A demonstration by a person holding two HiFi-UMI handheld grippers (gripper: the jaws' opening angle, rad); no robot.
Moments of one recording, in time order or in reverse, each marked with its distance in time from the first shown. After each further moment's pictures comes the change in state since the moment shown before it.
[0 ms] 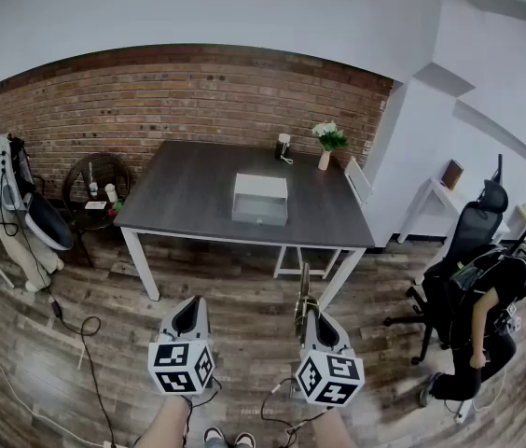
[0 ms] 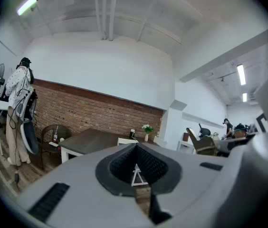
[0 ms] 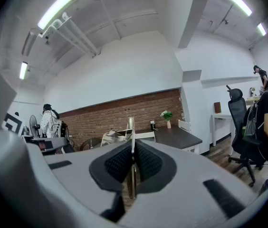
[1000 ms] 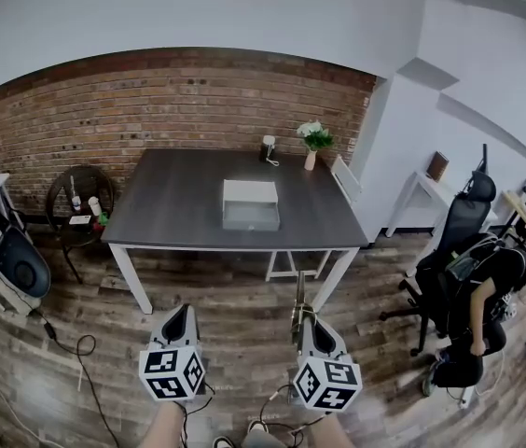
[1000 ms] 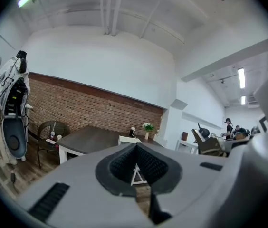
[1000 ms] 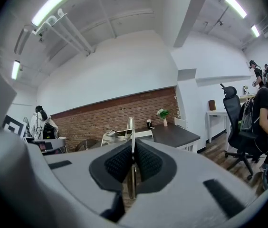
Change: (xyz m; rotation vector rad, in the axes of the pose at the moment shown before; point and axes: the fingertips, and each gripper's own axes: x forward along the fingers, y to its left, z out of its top) left arm 0.028 0.051 -0.003 -0.022 0.026 -0.029; right arm 0.023 0.019 -0.011 0.032 0.003 -0.067
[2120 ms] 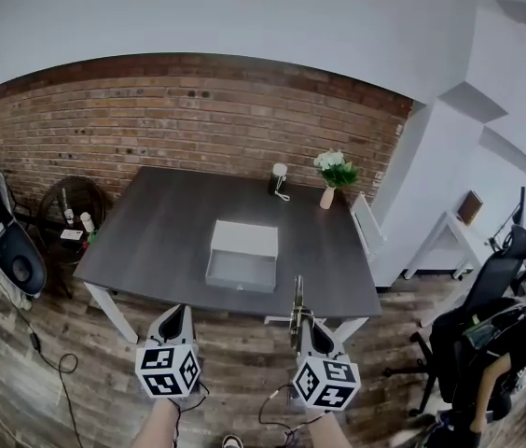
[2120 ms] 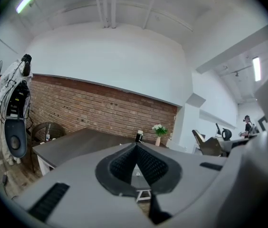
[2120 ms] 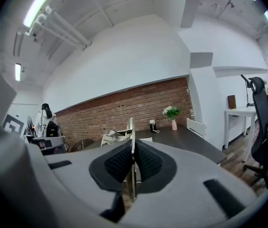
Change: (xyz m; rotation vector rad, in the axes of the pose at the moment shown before) left arm 0.281 -0.007 0.023 -0.003 -0.010 0.110; right arm 0.288 -0.114 0.054 -0.023 0.048 0.121
